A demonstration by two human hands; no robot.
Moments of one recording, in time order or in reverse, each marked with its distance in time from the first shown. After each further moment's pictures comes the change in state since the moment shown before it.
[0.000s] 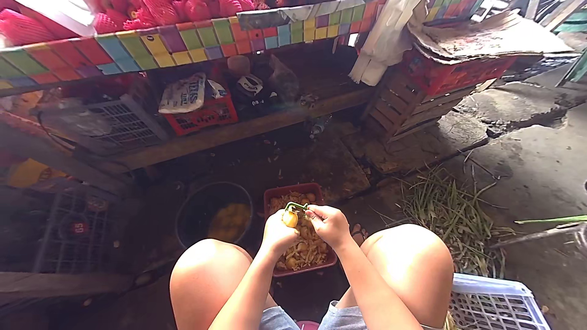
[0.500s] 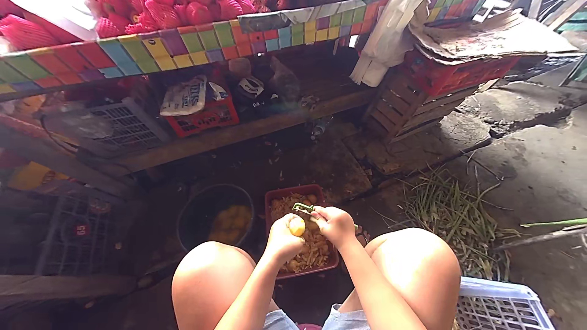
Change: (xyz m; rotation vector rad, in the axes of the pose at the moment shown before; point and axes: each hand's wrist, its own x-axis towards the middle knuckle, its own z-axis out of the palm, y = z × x) left_hand -0.009 0.006 0.000 -0.012 -0.067 0.101; right_hand 0.000 0.015 0.000 -0.118 0.024 -0.016
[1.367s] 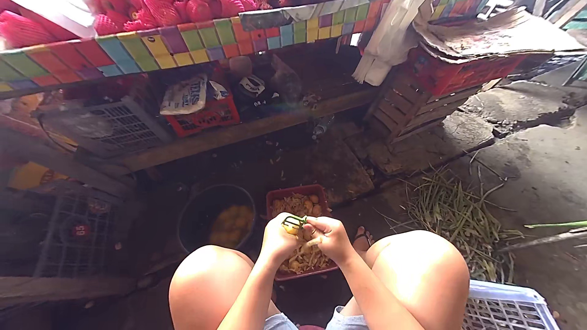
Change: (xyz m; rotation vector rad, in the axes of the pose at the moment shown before) left_hand 0.002 -0.008 -0.010 0.001 0.091 -0.011; right_hand -0.009 -0.016 0.010 0.335 0.030 -0.092
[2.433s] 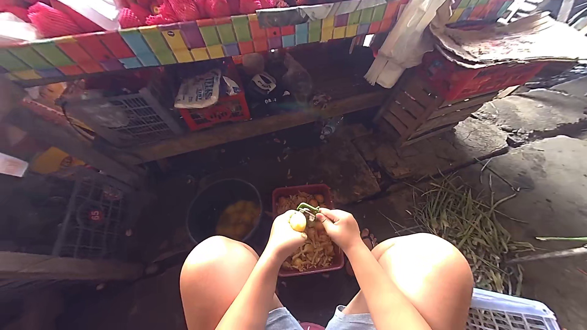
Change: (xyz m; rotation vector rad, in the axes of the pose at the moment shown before) left_hand -0.003 -0.002 -0.005 -0.097 -0.030 0.012; right_hand 0.008 0.008 -0.007 -0.127 -0.061 0.130
